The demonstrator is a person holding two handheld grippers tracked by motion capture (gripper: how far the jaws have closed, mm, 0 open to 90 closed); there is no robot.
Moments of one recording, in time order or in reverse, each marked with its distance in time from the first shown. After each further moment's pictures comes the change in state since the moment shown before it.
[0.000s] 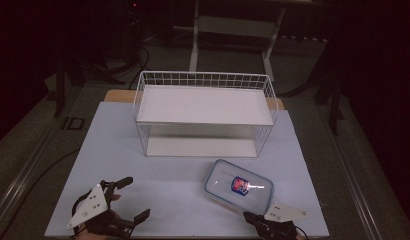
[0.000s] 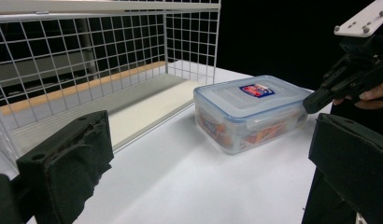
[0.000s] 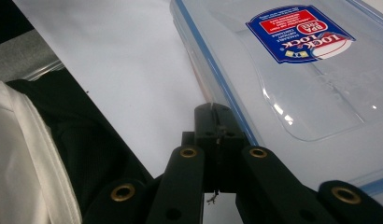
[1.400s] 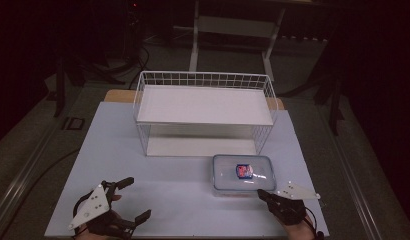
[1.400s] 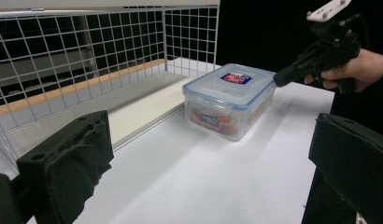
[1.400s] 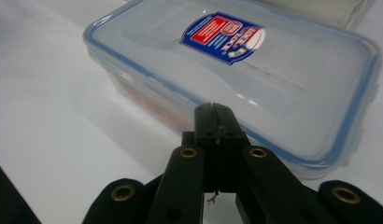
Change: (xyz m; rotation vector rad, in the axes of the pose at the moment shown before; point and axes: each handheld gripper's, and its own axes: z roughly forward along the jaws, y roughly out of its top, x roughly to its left) left arm -0.001 -0.001 0.002 0.013 -0.001 0.006; right arm -0.055 0.009 0.000 -0.060 -0.159 0.070
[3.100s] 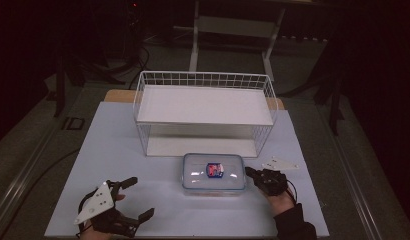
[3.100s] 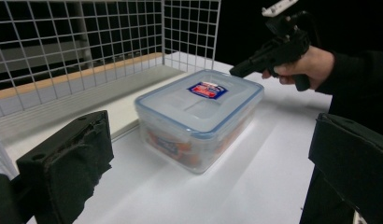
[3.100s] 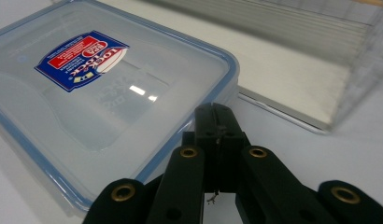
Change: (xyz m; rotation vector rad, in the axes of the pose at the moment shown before) left arm 0.000 -0.004 0.011 0.020 -0.013 -0.033; right arm -0.021 0.041 0.064 -0.011 0.011 0.034
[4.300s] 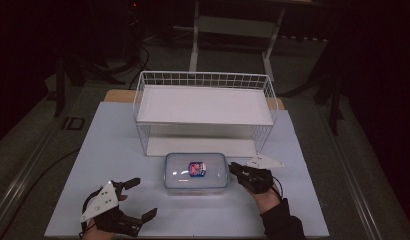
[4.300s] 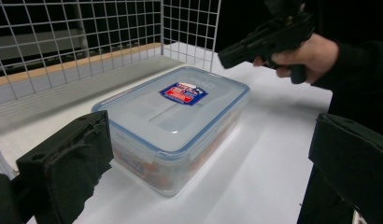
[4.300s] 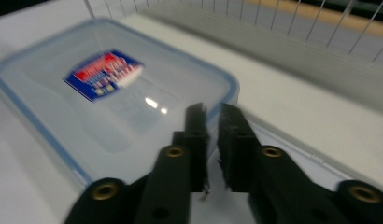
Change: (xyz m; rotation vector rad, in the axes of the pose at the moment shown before) left arm 0.000 0.000 0.006 0.038 0.001 -0.022; right arm 0.033 0.024 0.012 -0.074 0.060 -0.057
